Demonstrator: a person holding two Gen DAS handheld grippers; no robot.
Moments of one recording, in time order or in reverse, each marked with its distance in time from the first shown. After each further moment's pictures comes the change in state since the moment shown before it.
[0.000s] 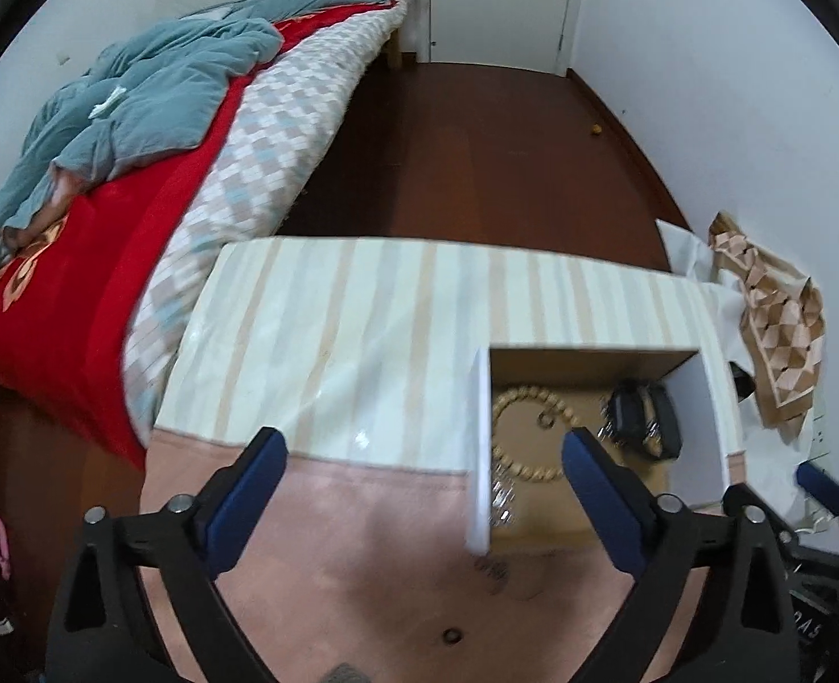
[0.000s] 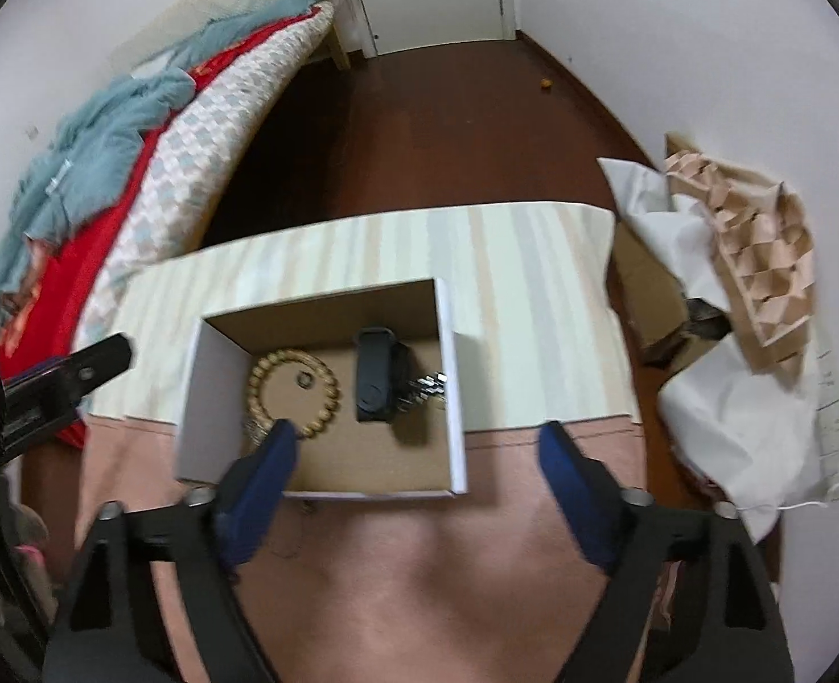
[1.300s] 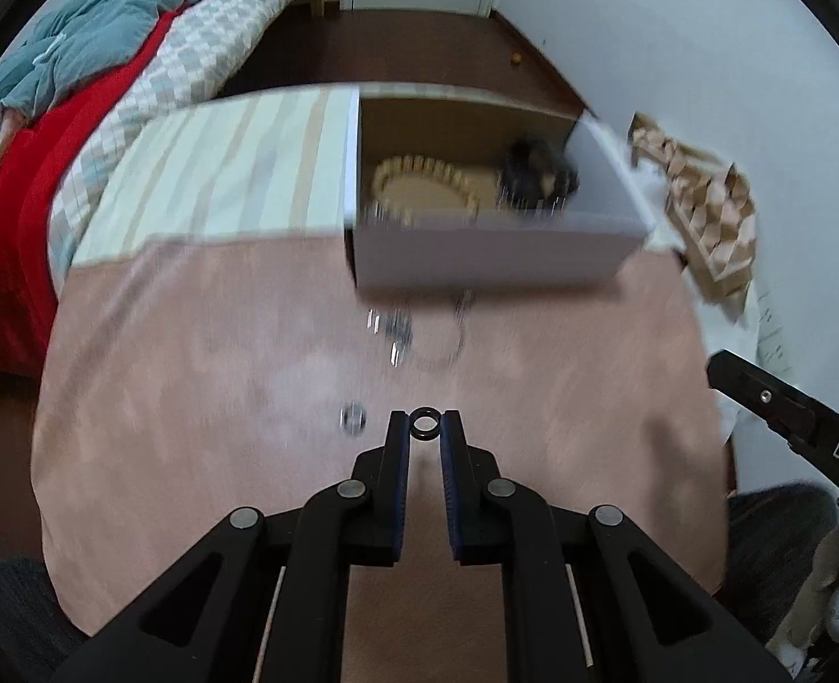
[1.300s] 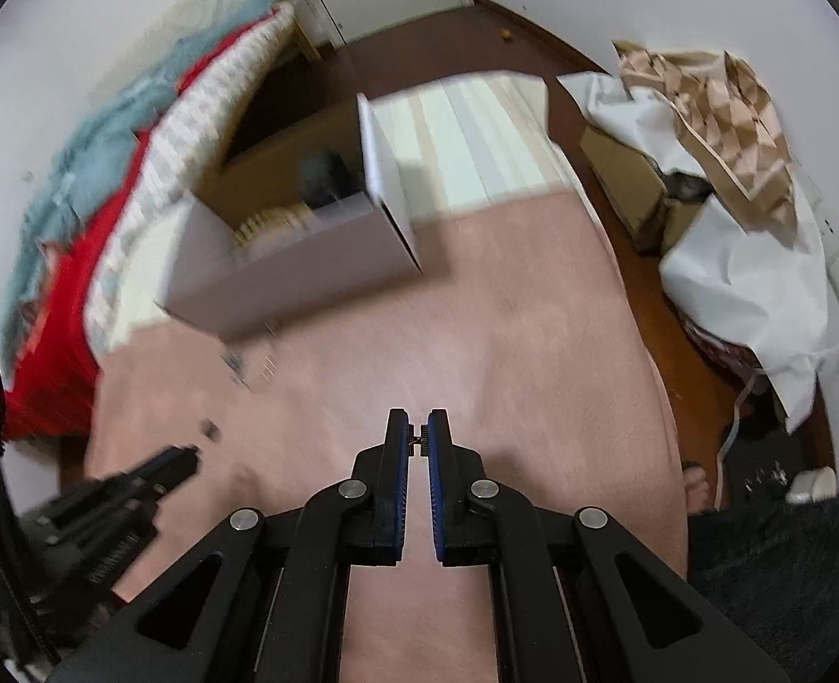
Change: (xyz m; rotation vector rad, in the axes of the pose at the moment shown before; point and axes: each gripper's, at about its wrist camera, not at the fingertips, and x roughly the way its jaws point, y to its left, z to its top) left arm -0.013 -0.034 -0.124 0.081 0.107 -0.191; right arm -0.023 -0.044 -0.132 0.173 0.018 0.128
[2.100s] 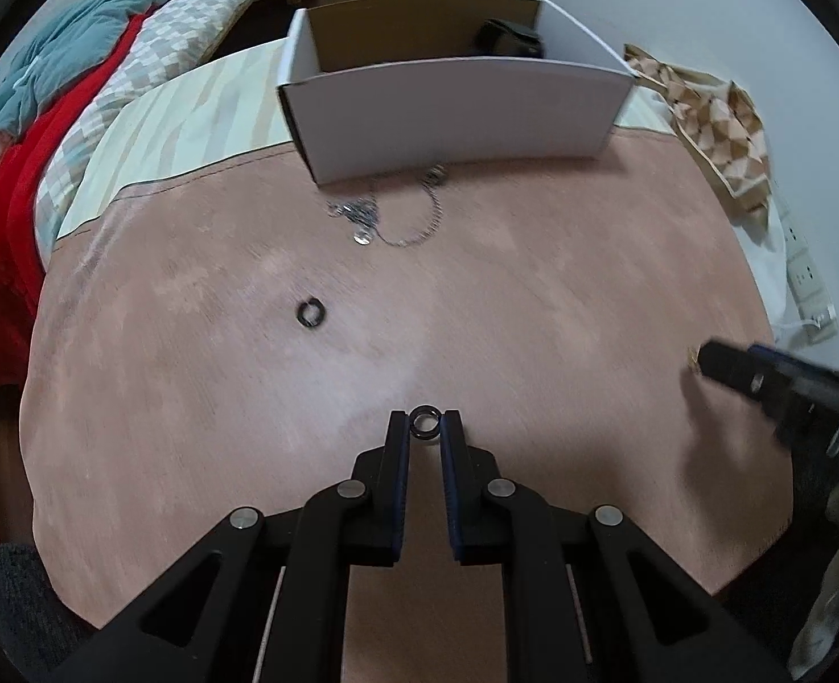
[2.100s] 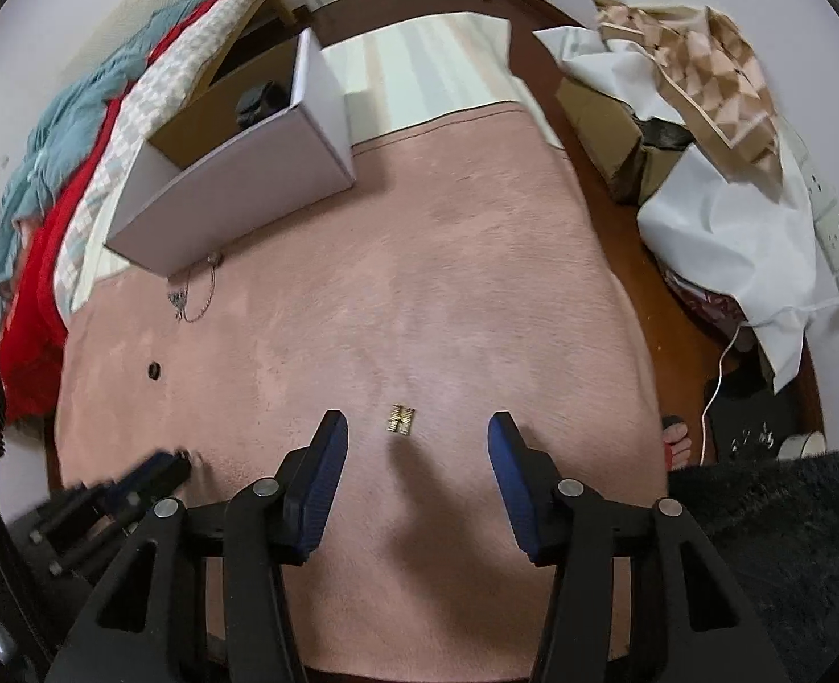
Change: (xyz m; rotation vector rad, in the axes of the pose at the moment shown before) left arm 0.046 -0.019 -0.054 0.105 0.083 0.091; right arm 0.026 -0.034 -0.037 -0.006 0.126 -0.084
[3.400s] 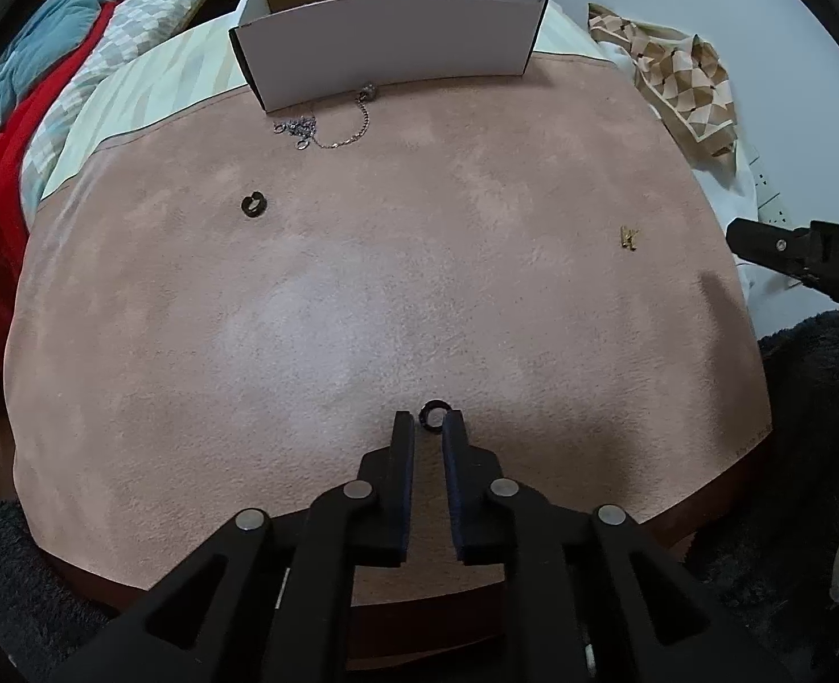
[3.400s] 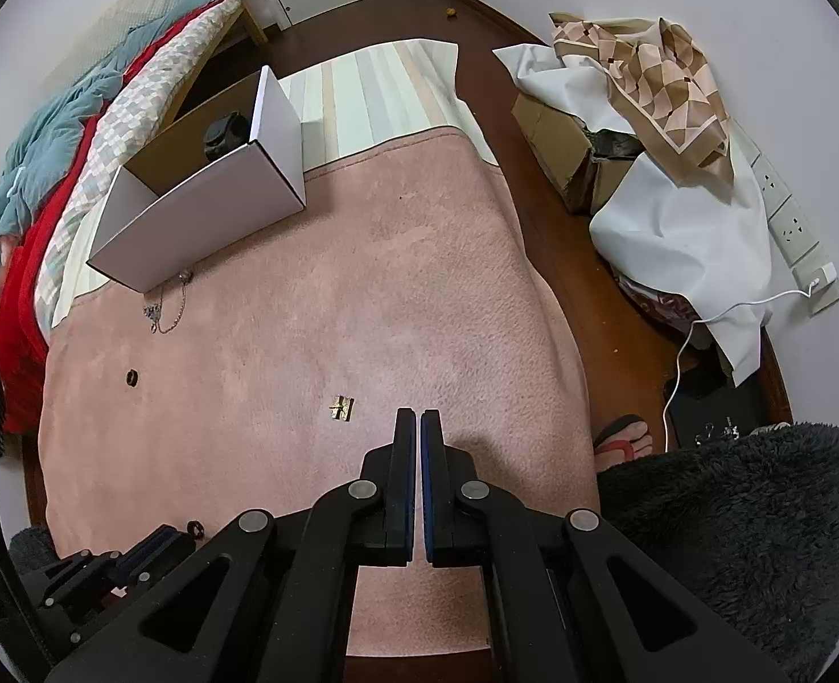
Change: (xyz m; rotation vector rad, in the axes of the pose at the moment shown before) left arm -0.014 -0.025 -0.040 0.062 0.088 -0.047; right arm -0.031 -0.022 -0.012 0.051 -0.054 -0.066
